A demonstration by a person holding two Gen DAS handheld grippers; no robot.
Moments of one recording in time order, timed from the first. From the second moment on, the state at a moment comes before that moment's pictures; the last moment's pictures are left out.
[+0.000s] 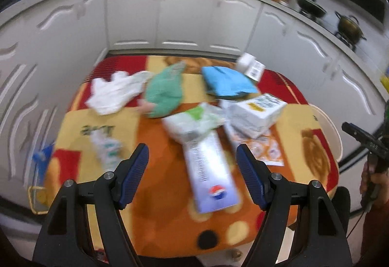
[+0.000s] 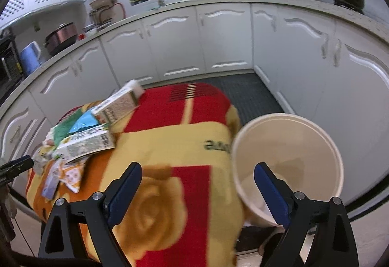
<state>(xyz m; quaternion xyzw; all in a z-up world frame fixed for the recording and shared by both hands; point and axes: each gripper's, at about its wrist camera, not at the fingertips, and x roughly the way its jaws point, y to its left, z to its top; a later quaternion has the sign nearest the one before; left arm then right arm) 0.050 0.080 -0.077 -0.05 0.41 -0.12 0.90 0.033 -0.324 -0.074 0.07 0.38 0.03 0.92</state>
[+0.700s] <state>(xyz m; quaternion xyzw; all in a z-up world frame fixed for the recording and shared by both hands) 0.066 0.148 -0.108 -0.06 0.40 -0.02 0.91 0.074 -0.229 -0.070 0.04 0.39 0.10 0.91</state>
